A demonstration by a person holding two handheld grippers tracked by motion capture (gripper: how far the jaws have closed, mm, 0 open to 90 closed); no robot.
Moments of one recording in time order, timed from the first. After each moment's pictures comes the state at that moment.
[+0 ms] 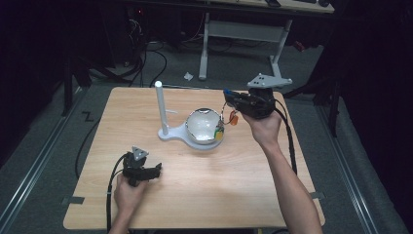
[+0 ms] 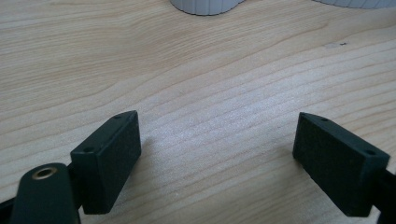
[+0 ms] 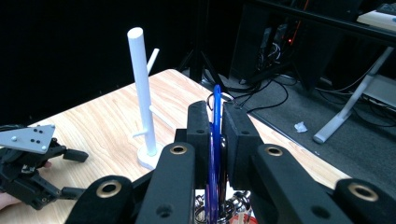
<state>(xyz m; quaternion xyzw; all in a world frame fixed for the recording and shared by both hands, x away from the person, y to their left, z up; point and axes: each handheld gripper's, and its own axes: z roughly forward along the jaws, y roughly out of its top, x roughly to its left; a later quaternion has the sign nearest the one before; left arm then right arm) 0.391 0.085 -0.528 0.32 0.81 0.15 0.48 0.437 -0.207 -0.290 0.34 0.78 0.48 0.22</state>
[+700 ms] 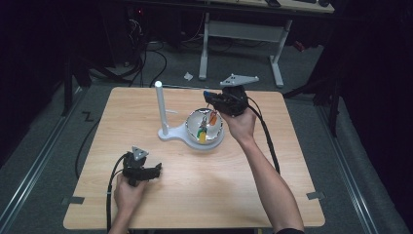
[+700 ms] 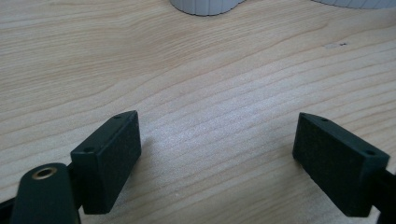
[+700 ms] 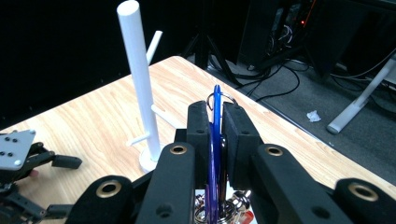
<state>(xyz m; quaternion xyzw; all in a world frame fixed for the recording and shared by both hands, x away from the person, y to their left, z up) 0.391 0.084 -0.528 0.31 0.81 0.15 0.48 0.474 -0.159 -0.323 0.35 0.79 0.46 0.20</state>
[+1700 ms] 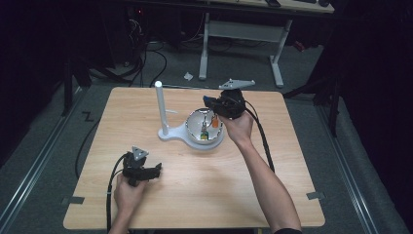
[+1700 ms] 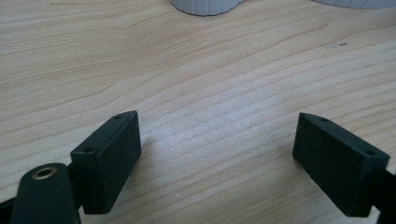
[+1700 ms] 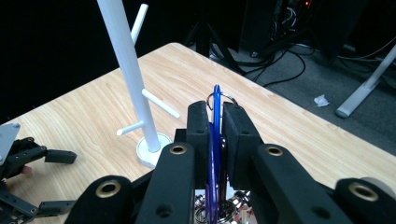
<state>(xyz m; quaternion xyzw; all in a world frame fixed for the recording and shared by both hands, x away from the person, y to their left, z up) 0.391 0.084 -0.528 0.31 0.81 0.15 0.48 0.484 -0.160 -0.349 0.37 0.79 0.45 0.17</state>
